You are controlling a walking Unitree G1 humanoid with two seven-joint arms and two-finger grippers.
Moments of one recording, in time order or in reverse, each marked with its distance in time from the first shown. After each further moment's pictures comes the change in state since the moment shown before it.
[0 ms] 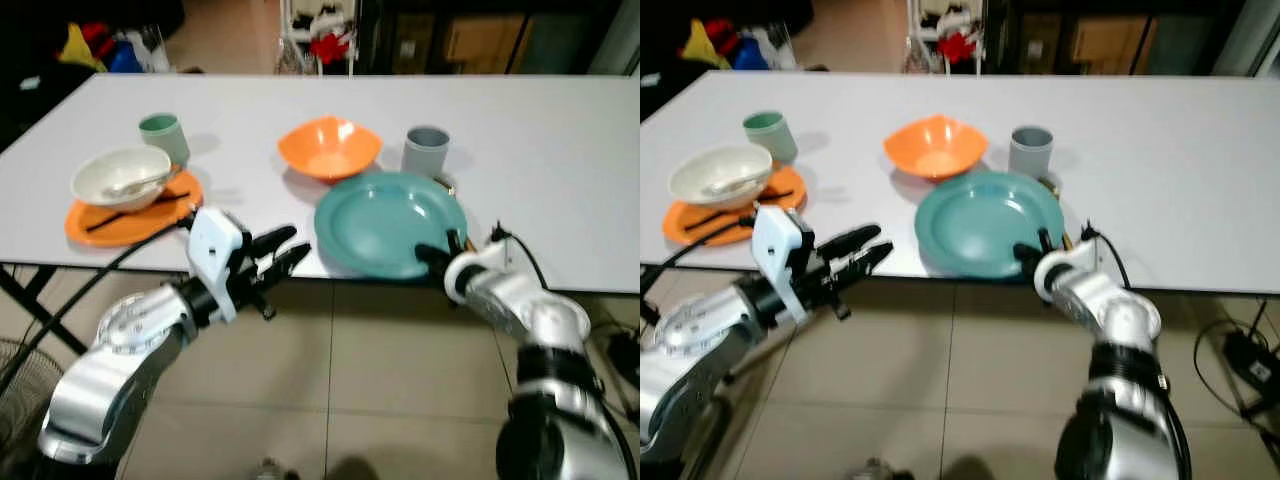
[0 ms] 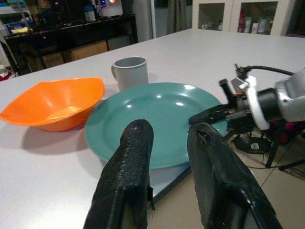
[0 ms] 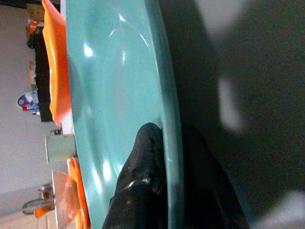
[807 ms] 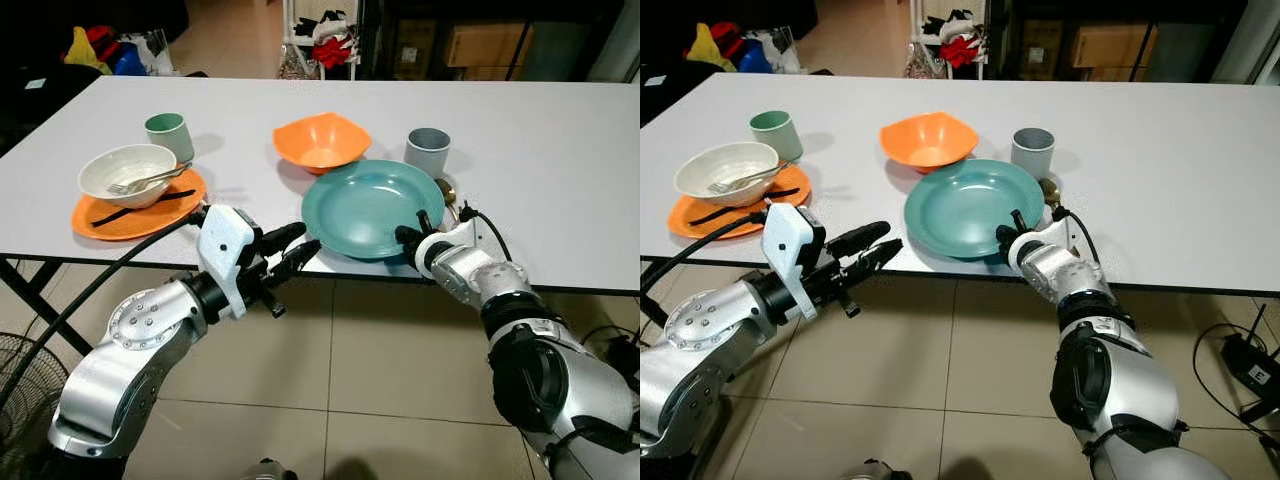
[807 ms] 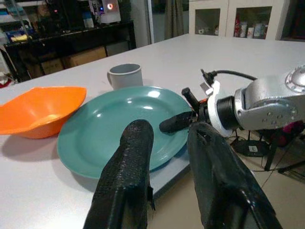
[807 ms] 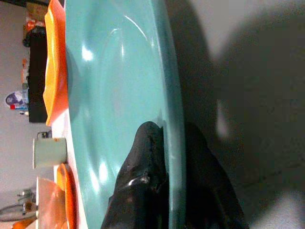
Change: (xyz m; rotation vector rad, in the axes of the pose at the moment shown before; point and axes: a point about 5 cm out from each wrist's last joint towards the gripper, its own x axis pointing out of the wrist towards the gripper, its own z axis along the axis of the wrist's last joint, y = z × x) left arm 0.009 -0.004 0.006 0.013 -0.014 -0.017; right arm 0.036 0.017 -0.011 -0.082 -0.066 -0.022
